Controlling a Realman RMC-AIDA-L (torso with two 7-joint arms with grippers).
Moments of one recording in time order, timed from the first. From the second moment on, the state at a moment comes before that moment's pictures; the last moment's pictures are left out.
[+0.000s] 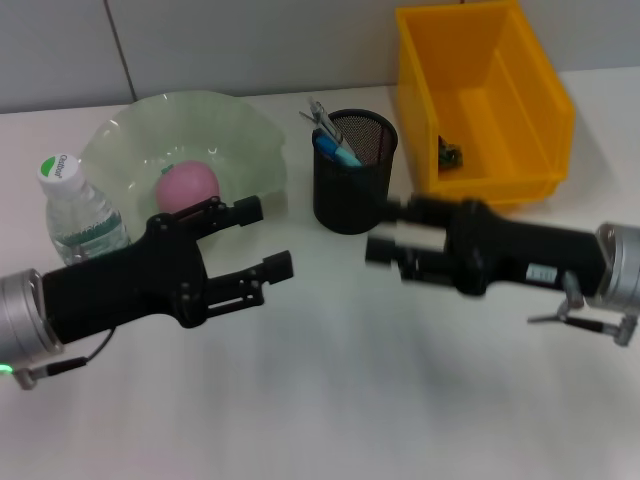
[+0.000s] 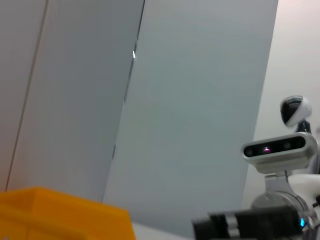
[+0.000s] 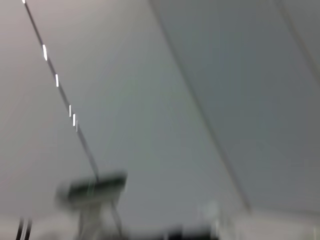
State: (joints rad) left arm -0.42 -2.03 1.25 0.51 1.27 1.58 -1.14; right arm 0.46 1.94 -1.47 -0.39 -1.01 -1.56 1.25
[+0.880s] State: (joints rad) left arm -0.46 -2.04 1.18 0.52 1.57 1.50 -1.24; right arm 0.43 1.92 -1.10 -0.48 -1.65 -1.54 1.25
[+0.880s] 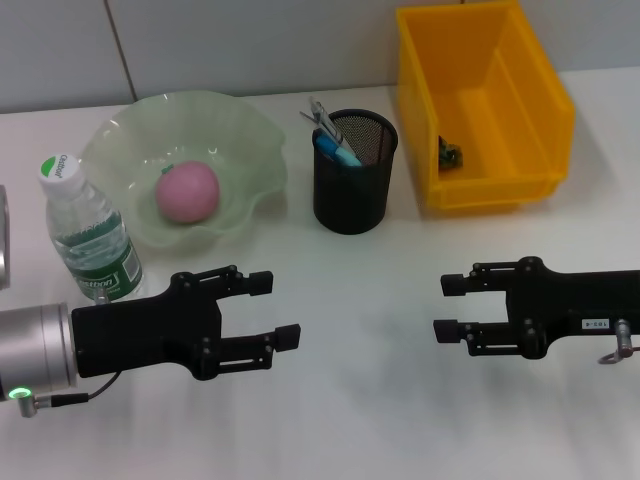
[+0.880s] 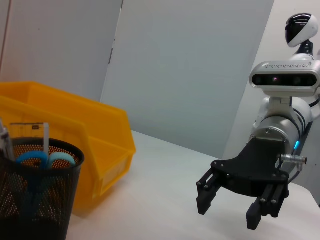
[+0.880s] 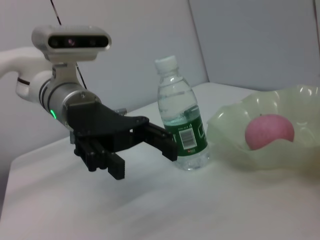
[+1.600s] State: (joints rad) left arm -0.48 -2.04 1.19 0.53 1.58 1.51 -1.28; right arm 0.43 1.92 -1.09 -0.49 -1.66 -1.53 1.26
